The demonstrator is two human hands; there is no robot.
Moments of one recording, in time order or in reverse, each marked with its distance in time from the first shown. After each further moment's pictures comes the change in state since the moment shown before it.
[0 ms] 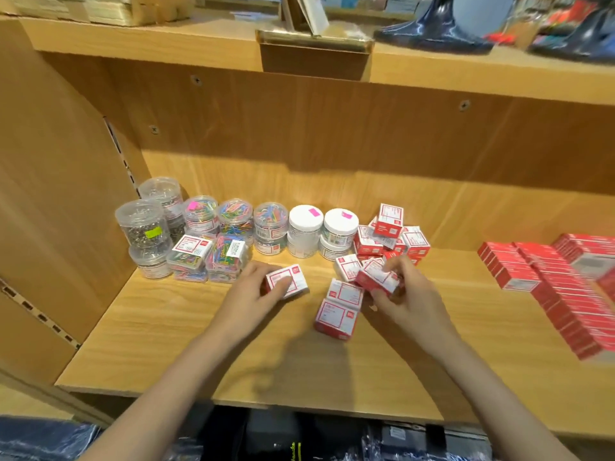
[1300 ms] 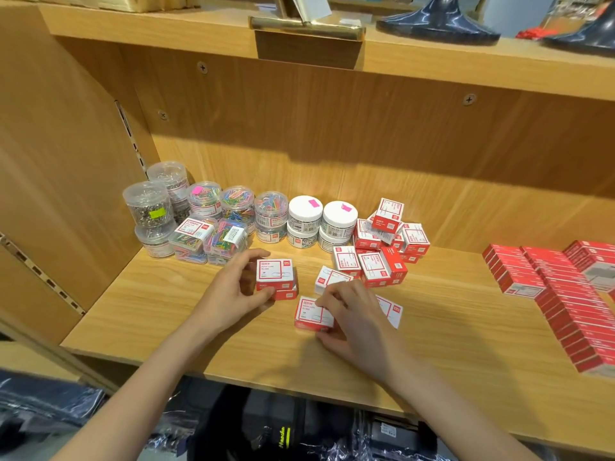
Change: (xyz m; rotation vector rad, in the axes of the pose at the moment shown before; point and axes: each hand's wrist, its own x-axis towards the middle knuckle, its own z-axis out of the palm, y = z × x) left_hand -0.020 0.013 -0.006 -0.152 0.007 -0.078; right_hand -0.023 -0.009 0.031 -0.338 -0.208 -0.482
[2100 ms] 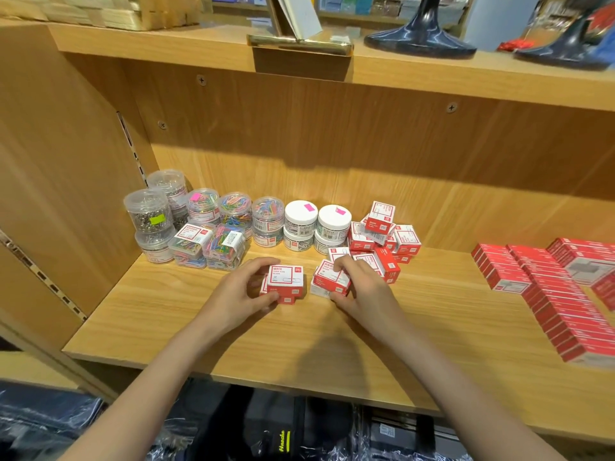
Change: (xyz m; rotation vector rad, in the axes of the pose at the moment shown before) left_hand -0.002 0.016 0.003 -0.064 -0.097 0.002; right_hand 0.020 0.019 -0.010 0.217 0.071 0.279
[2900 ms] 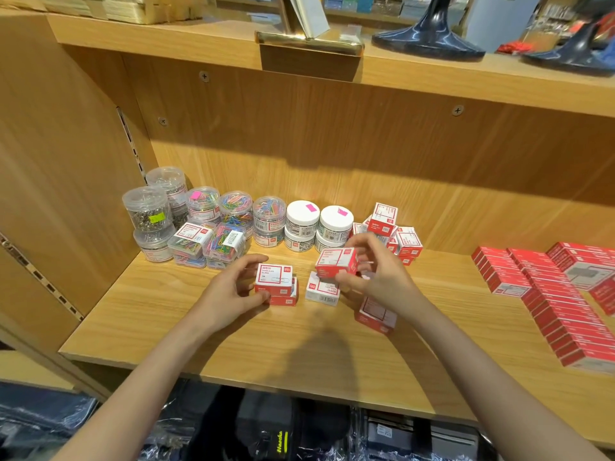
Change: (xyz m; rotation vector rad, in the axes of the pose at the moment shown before) left_hand -0.002 -0.008 -0.011 -0.181 0.010 -0.096; right_hand 0.023 -0.004 -0.033 0.523 -0.036 0.138
